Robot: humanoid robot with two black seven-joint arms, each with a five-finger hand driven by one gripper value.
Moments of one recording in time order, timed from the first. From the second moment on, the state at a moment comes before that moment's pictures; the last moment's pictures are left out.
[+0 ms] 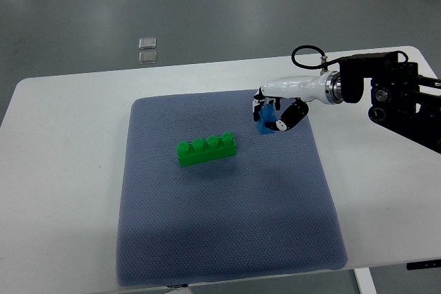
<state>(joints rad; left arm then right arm) 0.01 0.00 -0.10 -0.12 0.08 0.00 0.02 1.02 -0.49 0.40 1.27 -1.53 0.39 0.02</state>
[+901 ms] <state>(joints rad) 0.01 0.00 -0.10 -0.12 0.08 0.00 0.02 1.03 -0.24 0.38 1.15 -1.62 0.32 0.02</state>
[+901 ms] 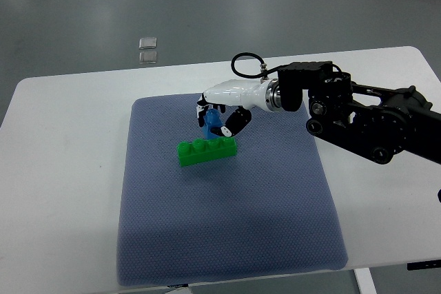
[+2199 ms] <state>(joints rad) 0.01 0.00 -0.10 -0.12 0.08 0.00 0.02 0.99 -0.20 0.38 1.11 -1.67 0.28 0.02</state>
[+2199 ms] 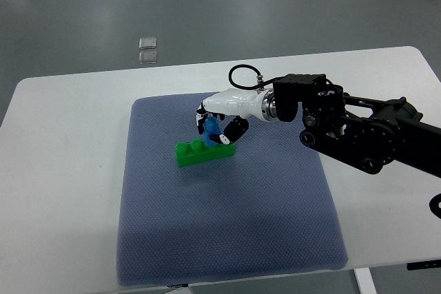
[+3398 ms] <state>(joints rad) 0.01 0.00 -0.10 -0.12 0.08 0.00 0.02 0.95 -0.16 0.35 1.08 -1.71 0.24 0.03</state>
